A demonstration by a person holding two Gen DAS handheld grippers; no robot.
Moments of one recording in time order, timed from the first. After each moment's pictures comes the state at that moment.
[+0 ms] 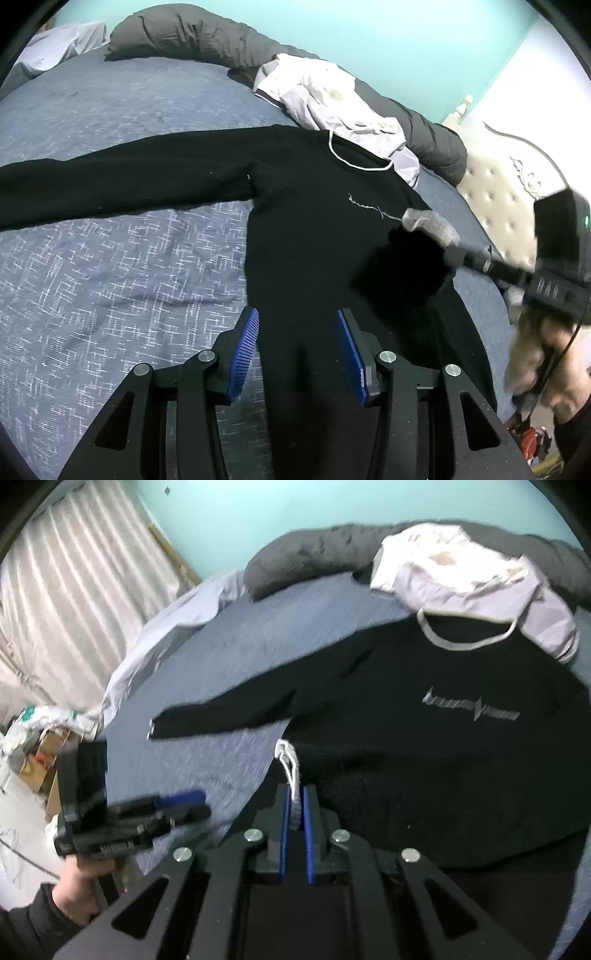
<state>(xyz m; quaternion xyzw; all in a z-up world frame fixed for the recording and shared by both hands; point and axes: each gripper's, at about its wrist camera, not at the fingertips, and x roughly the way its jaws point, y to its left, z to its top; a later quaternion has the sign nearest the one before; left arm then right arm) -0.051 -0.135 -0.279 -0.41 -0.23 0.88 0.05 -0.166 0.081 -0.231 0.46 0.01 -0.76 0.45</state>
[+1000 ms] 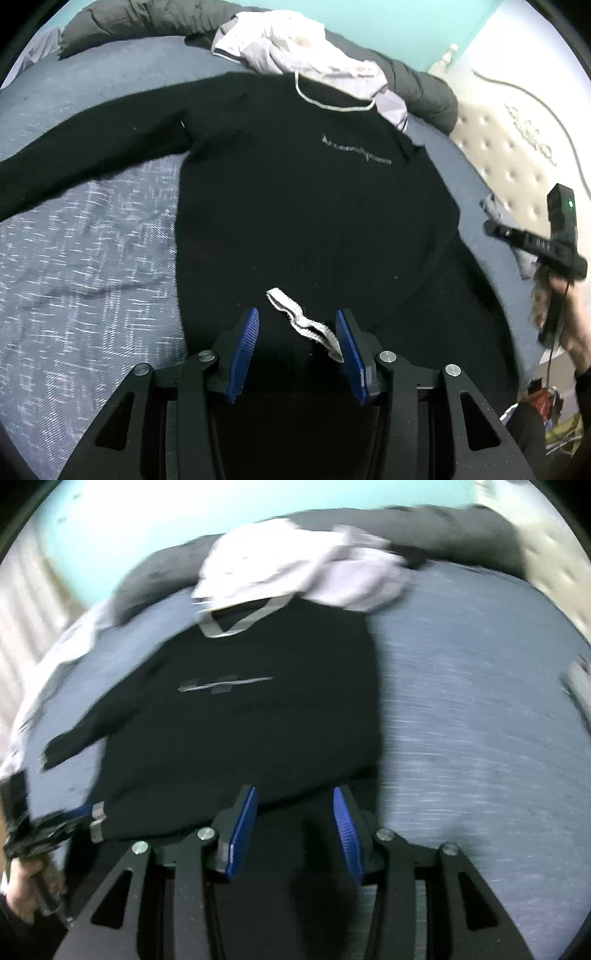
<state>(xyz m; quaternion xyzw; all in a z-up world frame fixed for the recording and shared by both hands) -0.091 -0.074 -0.324 -0.47 -0.17 0.86 0.09 -0.258 0.289 -0.254 0.48 0.02 -0.85 0.21</state>
